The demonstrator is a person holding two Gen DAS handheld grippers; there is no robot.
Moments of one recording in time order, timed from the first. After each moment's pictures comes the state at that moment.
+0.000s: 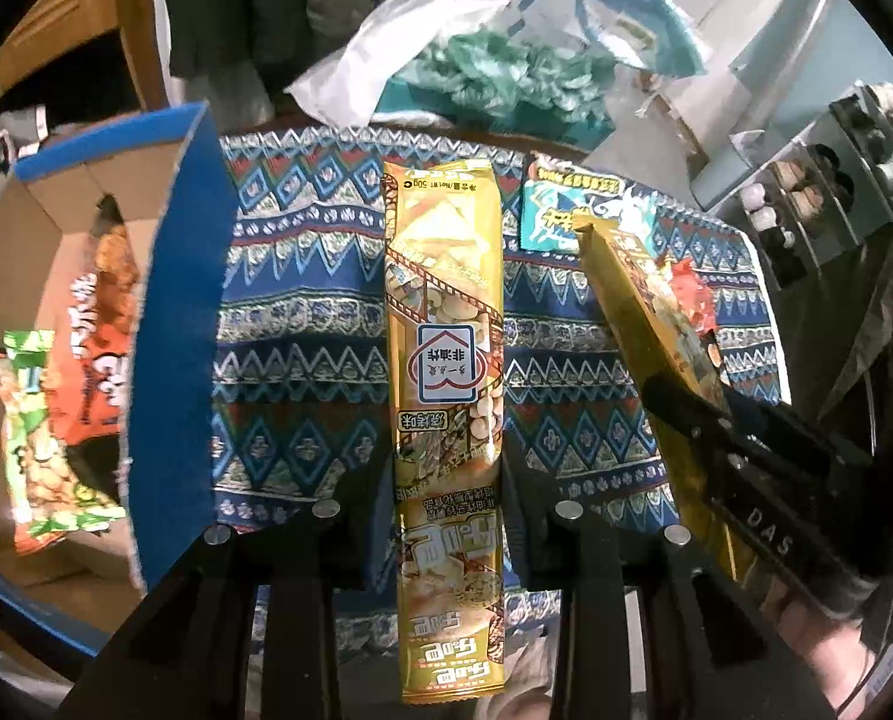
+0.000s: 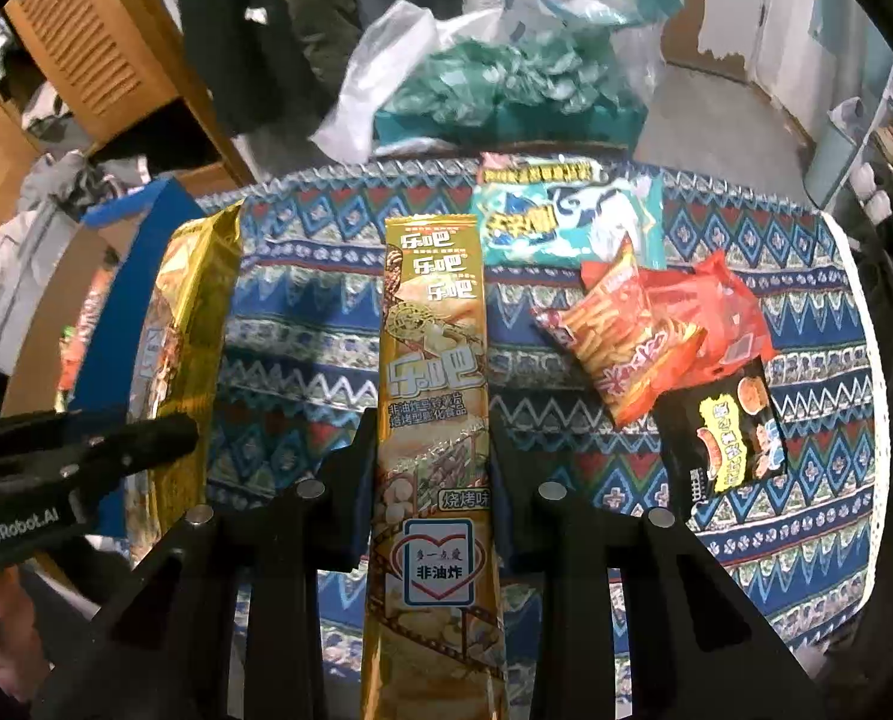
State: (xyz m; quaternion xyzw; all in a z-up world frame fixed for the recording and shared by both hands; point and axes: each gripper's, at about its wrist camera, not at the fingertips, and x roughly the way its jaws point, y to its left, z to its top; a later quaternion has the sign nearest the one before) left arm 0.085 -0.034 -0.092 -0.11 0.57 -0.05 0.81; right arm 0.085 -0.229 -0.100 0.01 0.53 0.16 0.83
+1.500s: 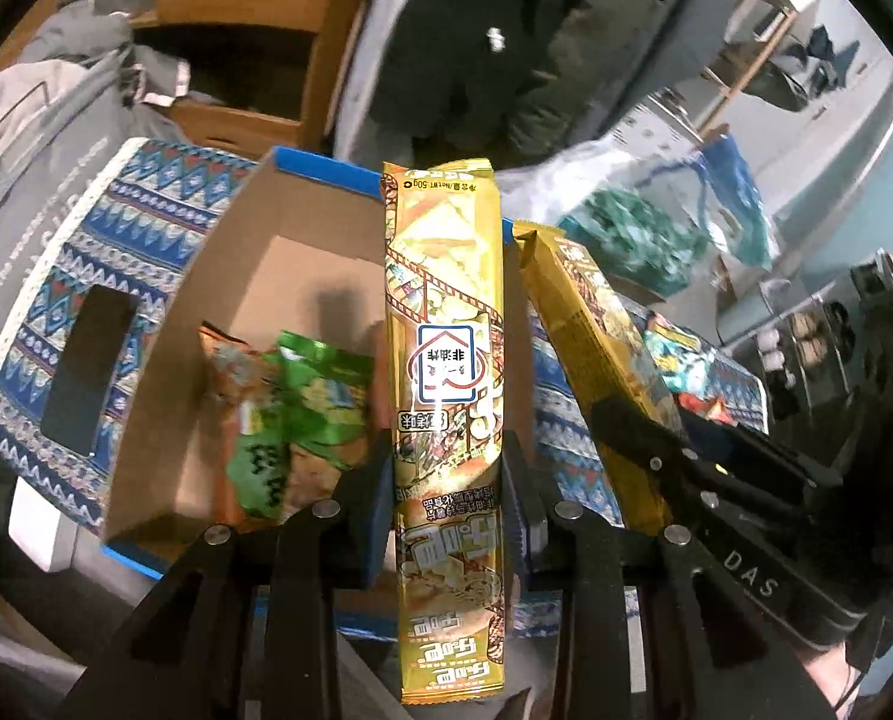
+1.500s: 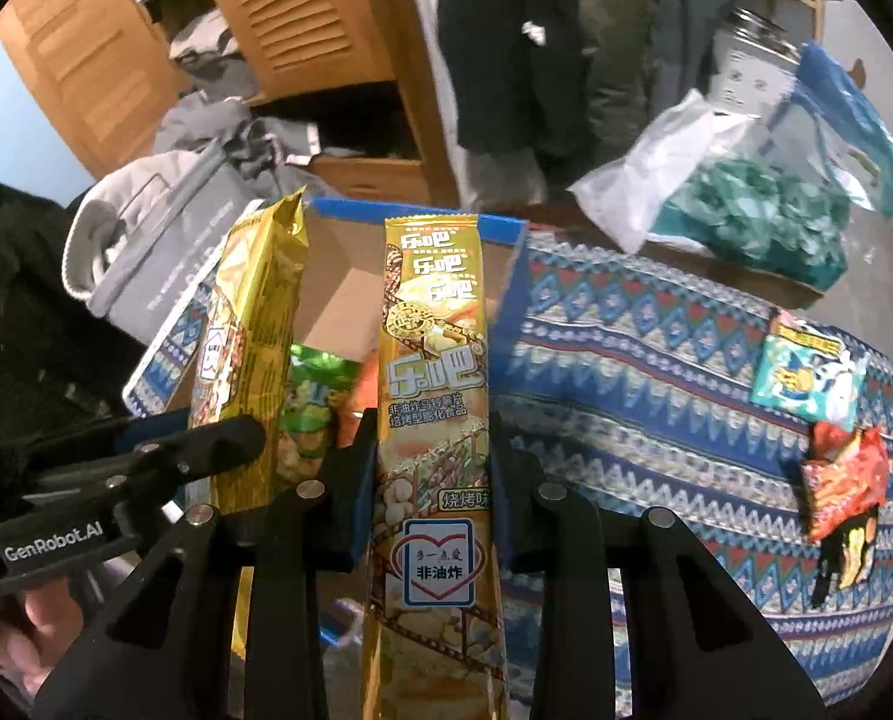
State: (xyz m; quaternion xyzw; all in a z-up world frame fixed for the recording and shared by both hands) left arm 0.025 0.170 -0.044 -0.22 0.50 0.03 0.84; right arm 0.066 -0.009 -0.037 -0.04 0.50 0.30 0.81
